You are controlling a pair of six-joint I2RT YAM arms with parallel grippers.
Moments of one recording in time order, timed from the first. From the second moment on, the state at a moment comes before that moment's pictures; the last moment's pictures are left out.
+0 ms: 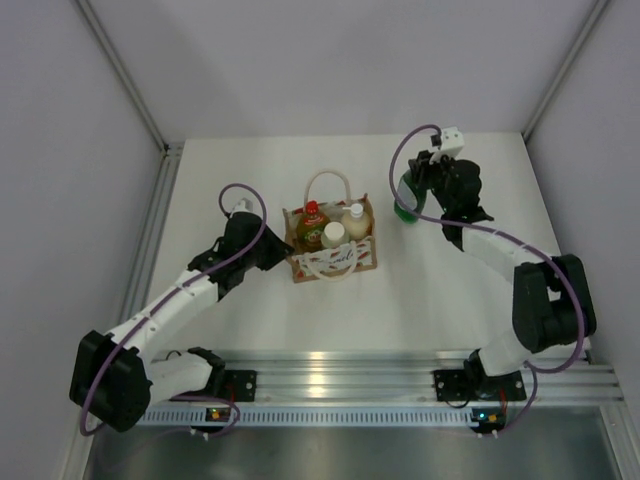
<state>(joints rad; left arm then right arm) -0.47 1.13 0.74 -0.26 0.00 -0.97 0.24 1.52 0.95 0.52 -0.04 0.01</state>
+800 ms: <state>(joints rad) -0.47 1.13 0.74 -0.26 0.03 -0.96 0.24 1.49 0.86 0.81 -0.10 -0.02</state>
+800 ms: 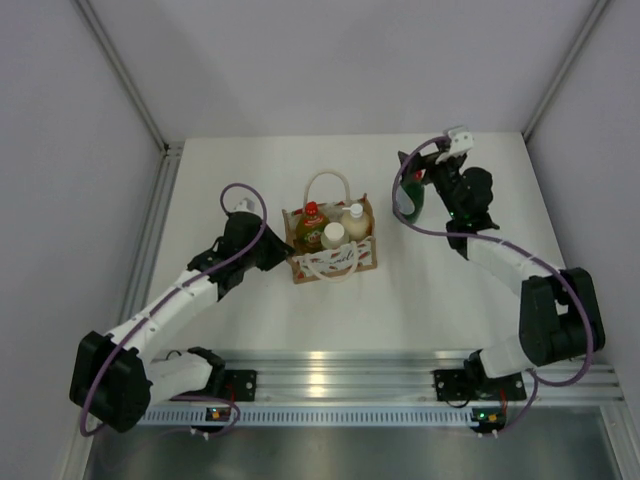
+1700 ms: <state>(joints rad) -0.47 1.19 0.79 -0.26 0.07 -0.89 0.83 1.47 0.87 0.50 0.04 0.04</state>
